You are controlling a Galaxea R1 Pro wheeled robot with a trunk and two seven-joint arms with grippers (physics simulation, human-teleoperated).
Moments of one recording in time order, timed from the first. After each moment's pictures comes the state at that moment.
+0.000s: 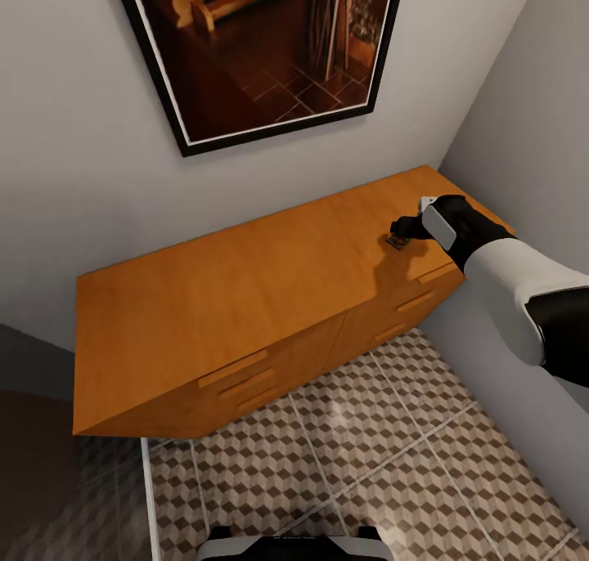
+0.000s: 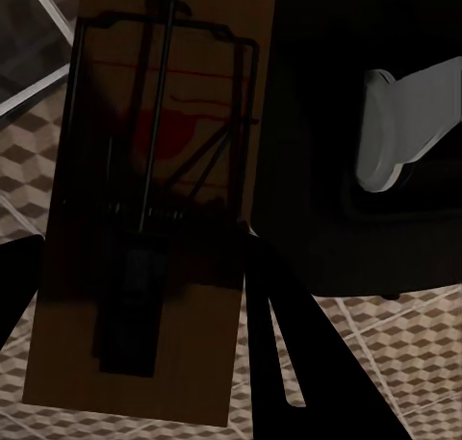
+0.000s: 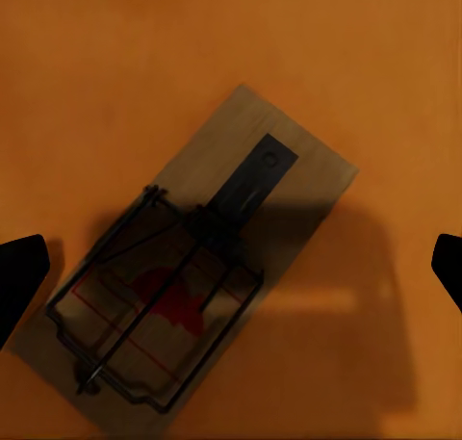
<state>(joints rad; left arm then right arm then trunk) -0.02 0.01 -0.99 0.07 0.96 -0.54 -0.14 -1.63 -0.11 0.31 -0.25 -0.42 0.60 -0.19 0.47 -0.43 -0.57</state>
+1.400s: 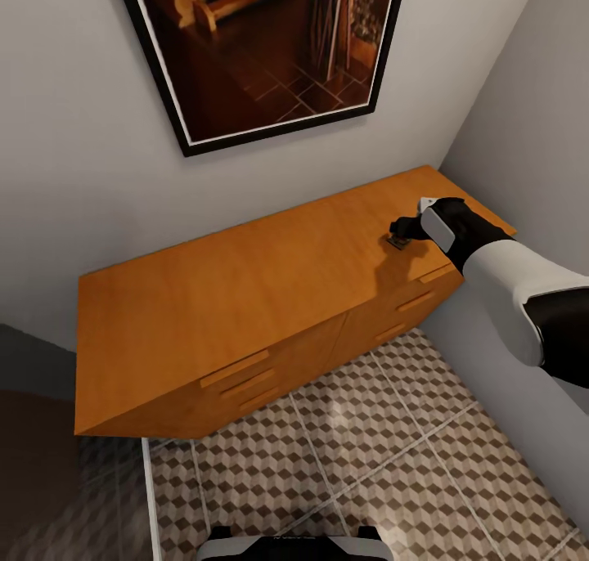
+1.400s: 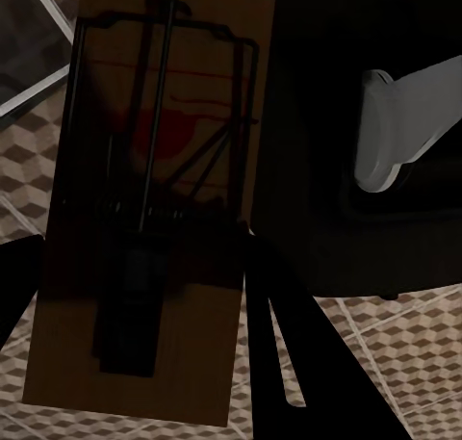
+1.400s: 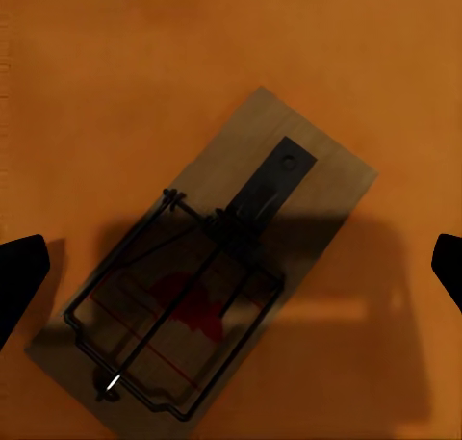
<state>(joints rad) -0.02 0.00 -0.99 0.07 0.96 -0.54 -0.14 -1.63 -0.11 0.31 -0.24 -0.42 0.57 -0.18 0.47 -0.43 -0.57</state>
